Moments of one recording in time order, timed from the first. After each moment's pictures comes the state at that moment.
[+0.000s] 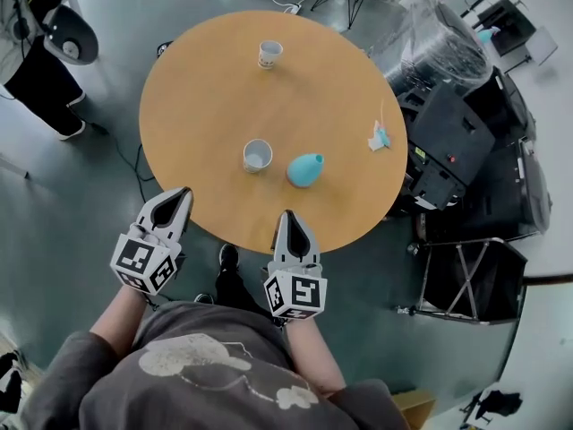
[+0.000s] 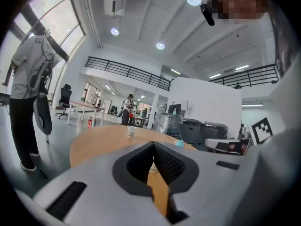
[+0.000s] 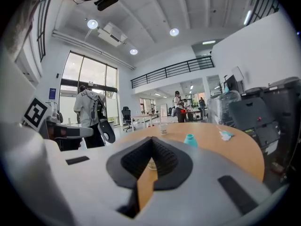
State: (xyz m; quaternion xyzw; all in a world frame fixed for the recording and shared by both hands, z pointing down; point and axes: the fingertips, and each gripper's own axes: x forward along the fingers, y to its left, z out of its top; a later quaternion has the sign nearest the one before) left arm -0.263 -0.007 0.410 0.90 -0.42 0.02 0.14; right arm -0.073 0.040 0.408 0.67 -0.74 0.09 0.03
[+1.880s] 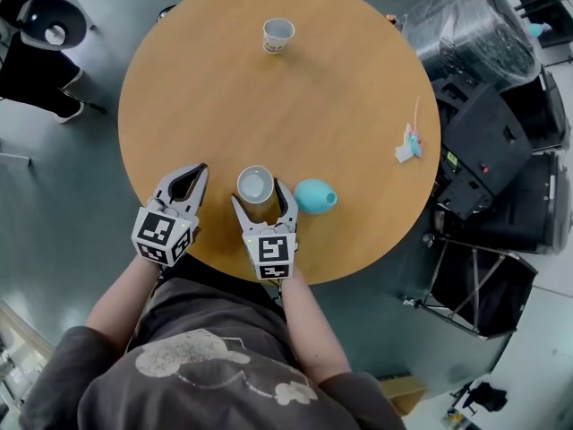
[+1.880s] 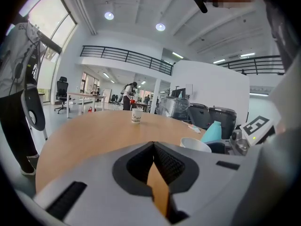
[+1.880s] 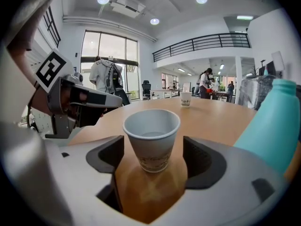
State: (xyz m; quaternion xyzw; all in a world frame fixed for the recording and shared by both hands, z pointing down) left arm -0.205 -0.166 0.505 0.89 -0.41 0.11 0.16; right arm -0.111 -0.128 0.554 0.53 -0.82 0.13 0.19
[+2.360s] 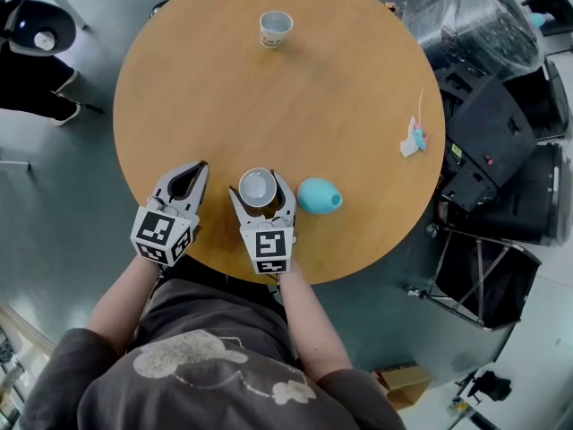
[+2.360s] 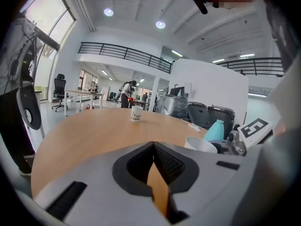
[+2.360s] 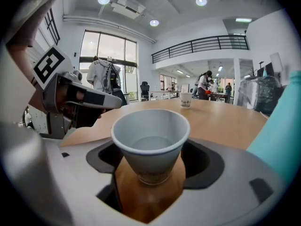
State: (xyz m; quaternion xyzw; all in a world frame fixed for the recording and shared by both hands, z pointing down) left arm -0.201 -0.181 0.518 0.89 -0.40 0.12 0.17; right arm -0.116 -0.150 0.565 0.54 -0.81 0.12 0.19
